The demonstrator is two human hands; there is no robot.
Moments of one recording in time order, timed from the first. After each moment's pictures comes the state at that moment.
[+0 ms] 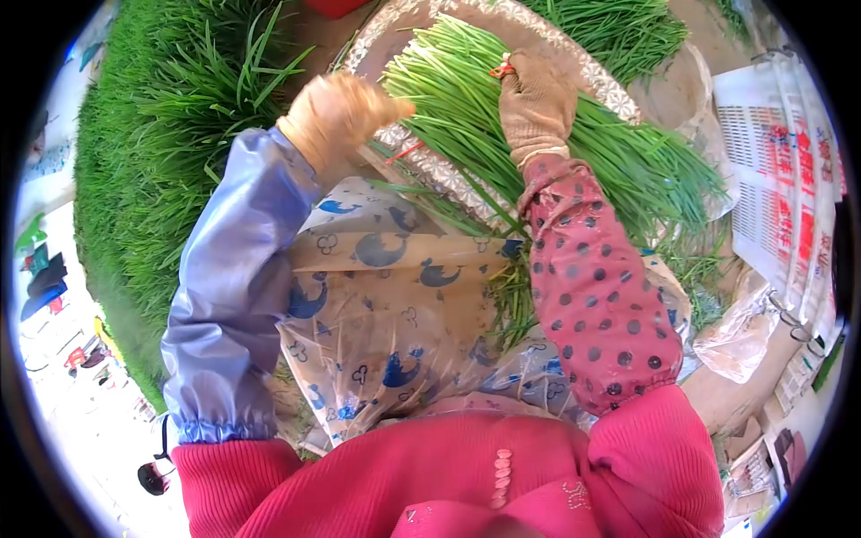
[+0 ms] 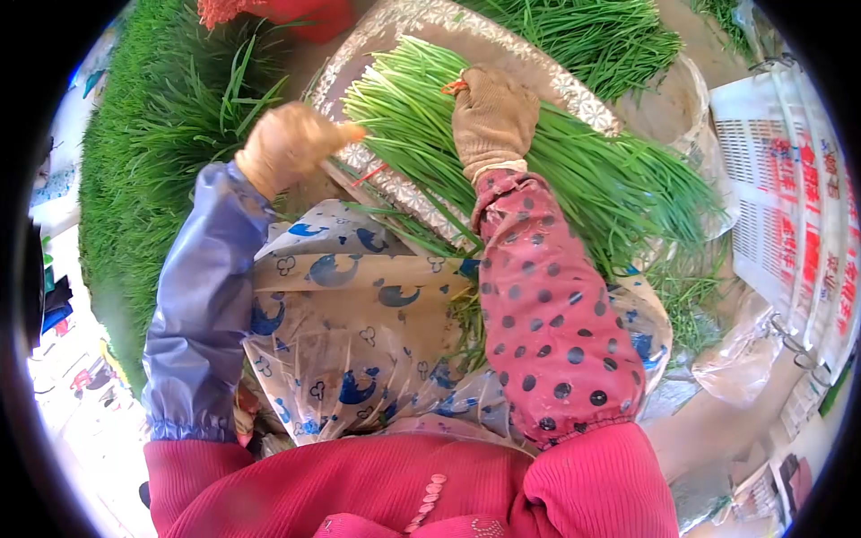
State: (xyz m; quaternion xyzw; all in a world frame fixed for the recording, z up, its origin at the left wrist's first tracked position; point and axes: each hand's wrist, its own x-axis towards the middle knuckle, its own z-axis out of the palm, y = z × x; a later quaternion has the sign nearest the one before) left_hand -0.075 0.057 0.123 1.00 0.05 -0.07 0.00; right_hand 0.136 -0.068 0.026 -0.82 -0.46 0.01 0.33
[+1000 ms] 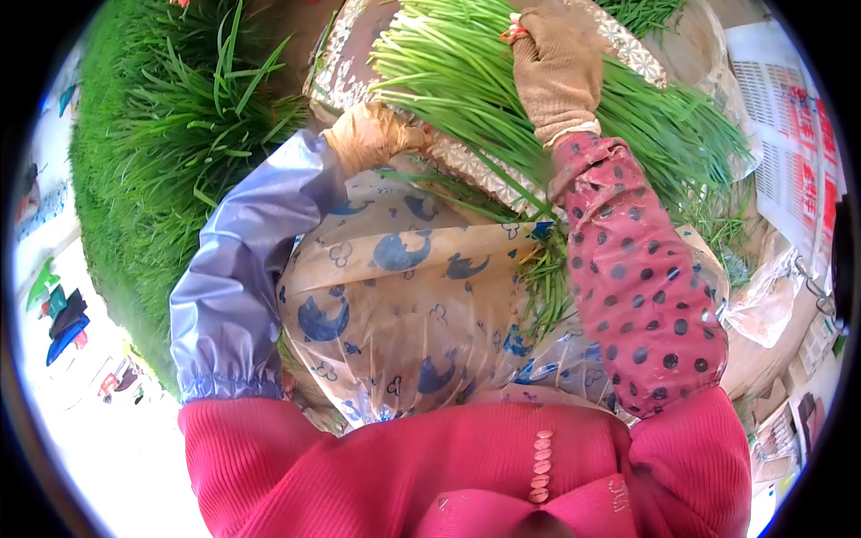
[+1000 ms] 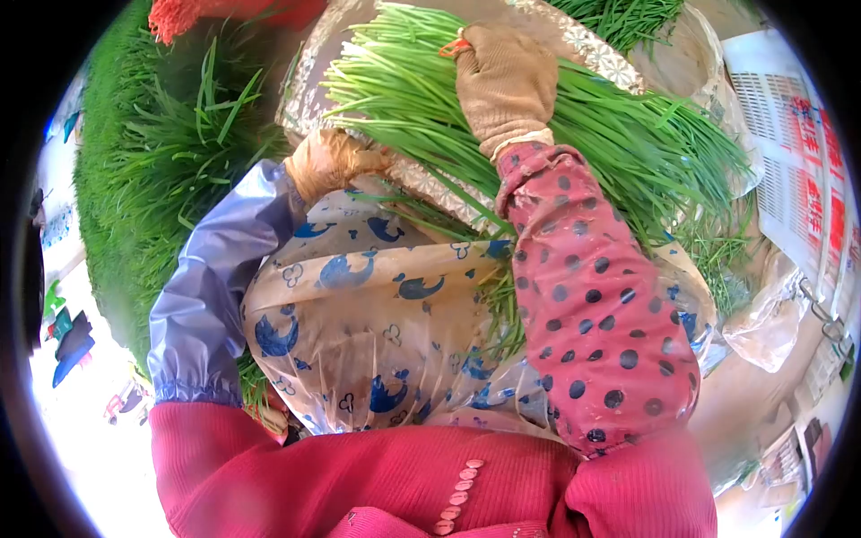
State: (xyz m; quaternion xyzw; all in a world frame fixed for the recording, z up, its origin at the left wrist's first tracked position) left_hand -0.095 0.050 0.028 0.98 -0.02 -0.17 0.12; right_hand 0.136 -0.072 0.025 -0.81 -0.46 -0.04 0.37
